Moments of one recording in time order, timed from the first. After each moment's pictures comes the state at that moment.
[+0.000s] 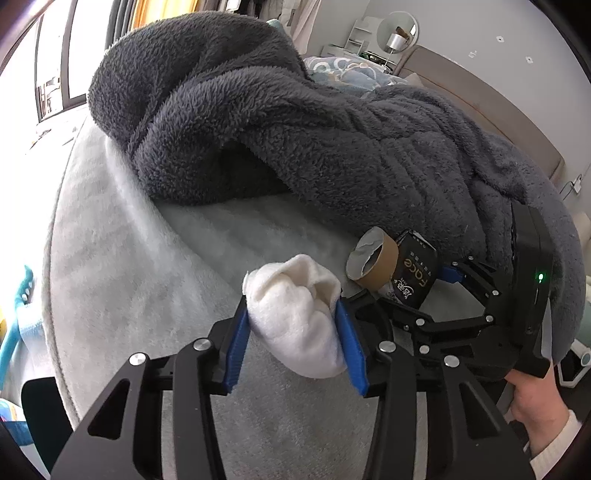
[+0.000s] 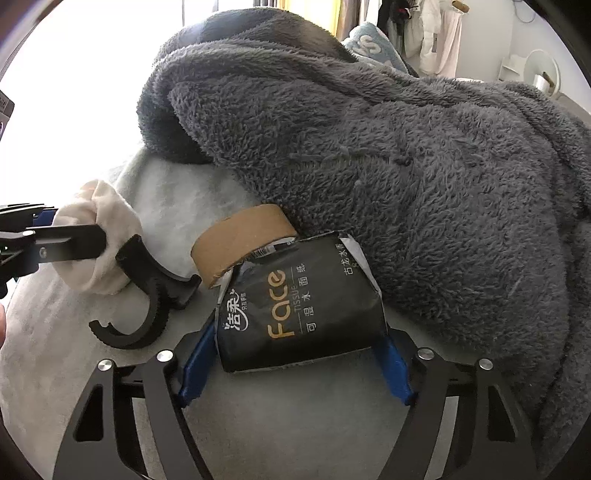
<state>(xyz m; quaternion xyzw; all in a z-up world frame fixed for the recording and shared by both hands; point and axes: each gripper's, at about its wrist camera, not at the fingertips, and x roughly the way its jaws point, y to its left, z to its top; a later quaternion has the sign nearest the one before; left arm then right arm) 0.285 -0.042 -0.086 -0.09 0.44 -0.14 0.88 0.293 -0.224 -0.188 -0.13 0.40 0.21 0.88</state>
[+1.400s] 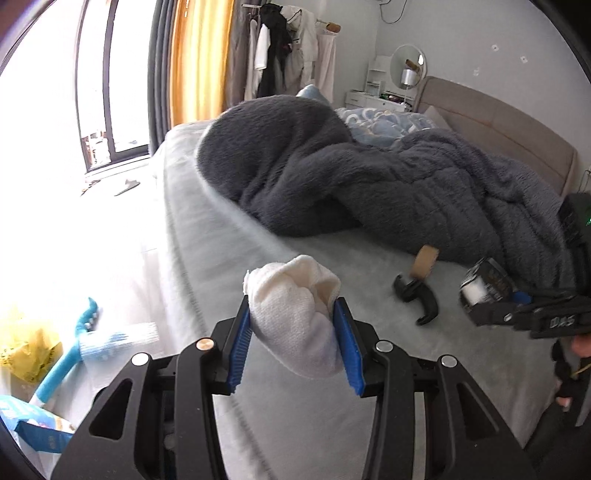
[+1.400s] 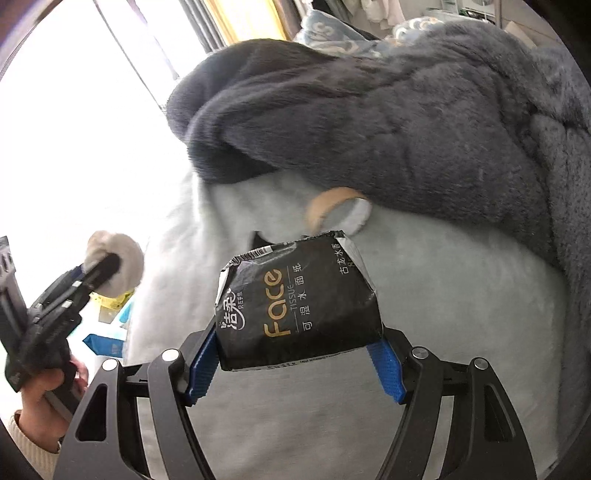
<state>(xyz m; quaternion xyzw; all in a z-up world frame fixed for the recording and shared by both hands) 0.192 0.025 -0.046 -0.02 0.34 -0.05 0.94 0.226 -0.229 -0.115 0.05 0.46 0.21 0.86</state>
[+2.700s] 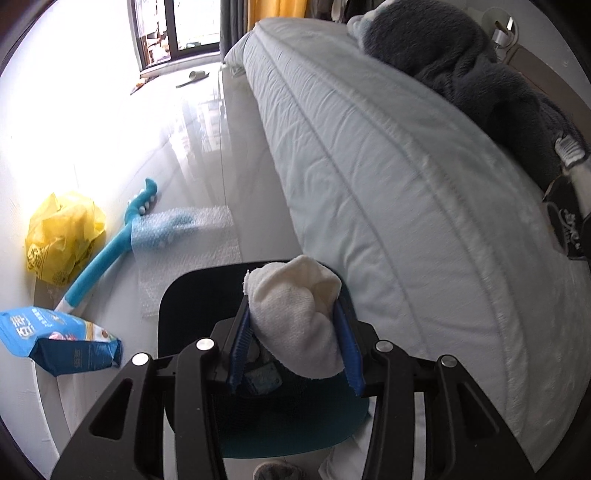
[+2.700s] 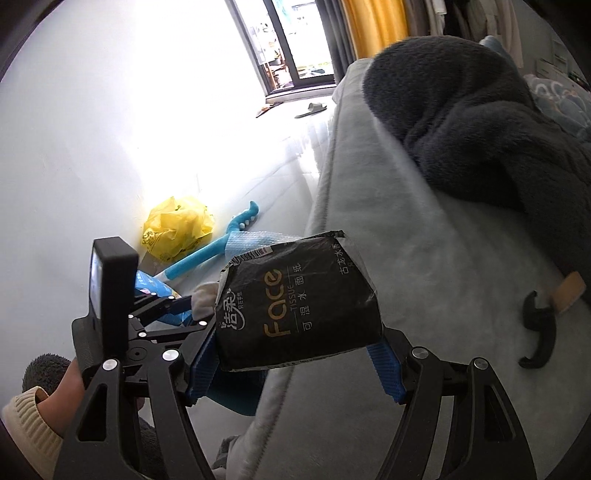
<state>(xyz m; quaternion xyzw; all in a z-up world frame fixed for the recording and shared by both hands) 0.159 0.182 -0.144 -0.08 0.51 0.05 0.85 0.188 -0.010 -0.128 -0.05 0.45 0.36 0.82</state>
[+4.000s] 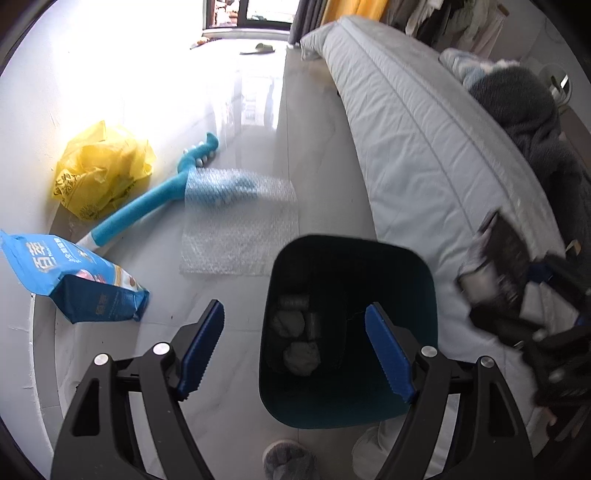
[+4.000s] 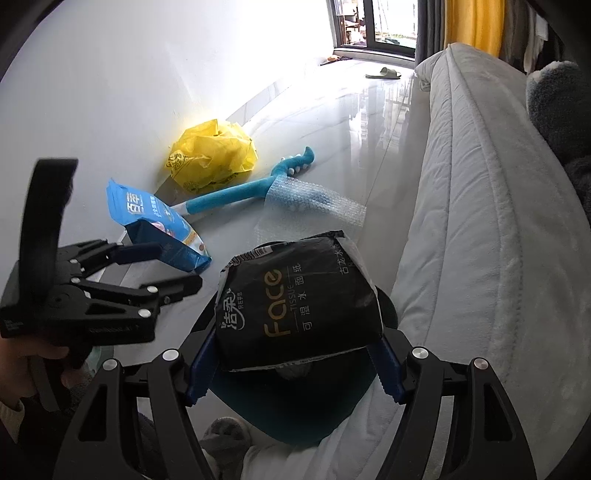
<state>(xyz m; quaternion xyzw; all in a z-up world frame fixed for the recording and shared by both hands) 0.094 0.306 -0.144 -0.18 0.51 0.12 0.83 0.157 0.135 -0.202 -0.18 0.48 0.42 0.75</state>
